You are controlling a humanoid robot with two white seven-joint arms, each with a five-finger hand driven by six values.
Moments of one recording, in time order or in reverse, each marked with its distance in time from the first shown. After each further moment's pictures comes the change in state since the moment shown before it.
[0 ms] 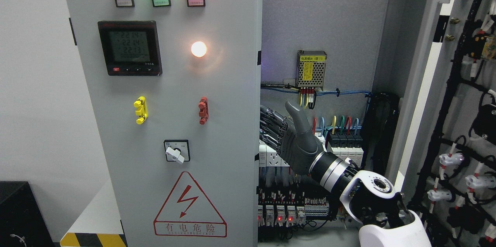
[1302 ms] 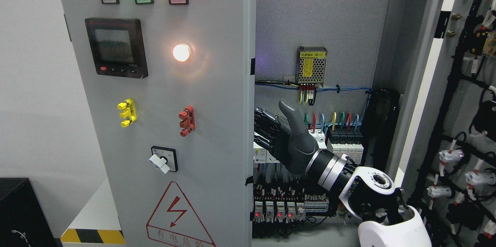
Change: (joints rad) left arm 0.000 0.000 0.000 0.000 0.000 0.000 0.000; right arm 0.006 0.001 0.007 -0.037 -0.005 0.009 0.102
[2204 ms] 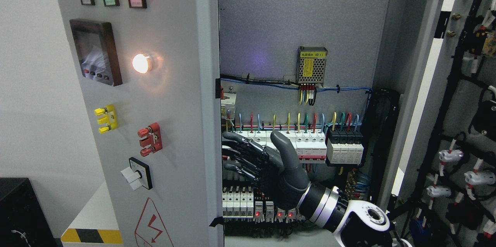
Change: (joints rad) left arm 0.000 0.000 0.000 0.000 0.000 0.000 0.000; right arm 0.185 -0.003 0.129 -0.179 -0.119 0.001 -0.005
